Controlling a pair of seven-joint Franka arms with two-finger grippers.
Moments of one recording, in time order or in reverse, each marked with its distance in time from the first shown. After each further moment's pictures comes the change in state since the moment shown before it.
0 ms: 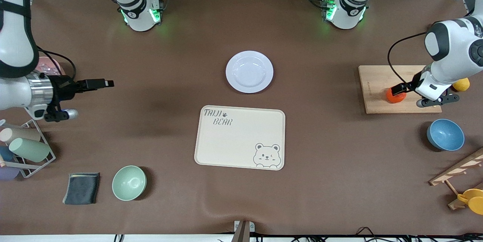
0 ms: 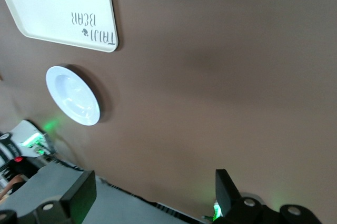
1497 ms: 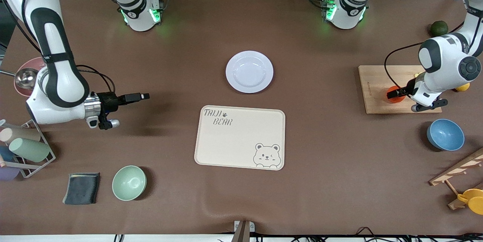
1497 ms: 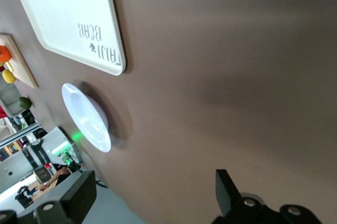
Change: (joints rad) left arm 0.092 0.186 0.000 -0.015 0.000 0.135 0.000; right arm 0.032 0.126 0.009 -0.278 0.245 0.331 -0.250
